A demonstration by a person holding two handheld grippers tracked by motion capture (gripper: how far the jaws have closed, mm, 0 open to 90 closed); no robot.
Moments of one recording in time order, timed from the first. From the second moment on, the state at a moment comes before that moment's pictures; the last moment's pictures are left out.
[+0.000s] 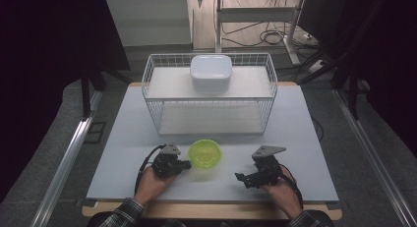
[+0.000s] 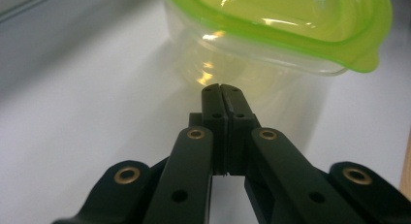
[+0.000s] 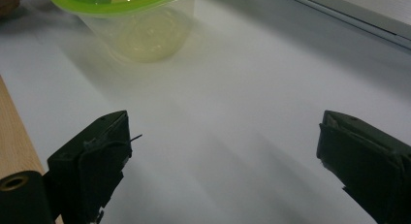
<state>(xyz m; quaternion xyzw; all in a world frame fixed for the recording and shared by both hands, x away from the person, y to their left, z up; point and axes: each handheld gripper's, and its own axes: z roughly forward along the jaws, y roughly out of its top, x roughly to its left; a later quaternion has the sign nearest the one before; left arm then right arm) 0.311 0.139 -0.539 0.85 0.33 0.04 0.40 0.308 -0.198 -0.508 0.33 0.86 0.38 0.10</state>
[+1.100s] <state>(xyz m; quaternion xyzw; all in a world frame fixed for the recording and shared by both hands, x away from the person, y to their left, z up) 0.252 0.162 -0.514 0.84 0.35 0.14 0.39 0.307 -0.199 -0.506 0.32 0.85 0.41 0.09</state>
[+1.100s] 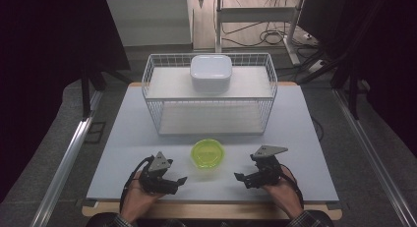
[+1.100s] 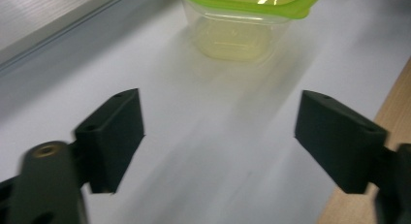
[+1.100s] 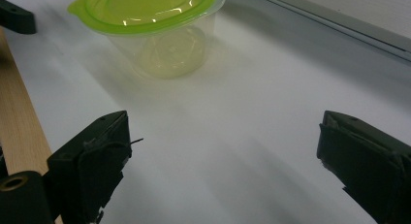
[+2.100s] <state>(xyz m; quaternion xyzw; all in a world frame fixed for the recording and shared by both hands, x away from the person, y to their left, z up) 0.245 0.178 -0.523 0.83 0.36 0.16 0.40 0.310 -0.199 -0.506 0.33 0.84 0.42 0.09</state>
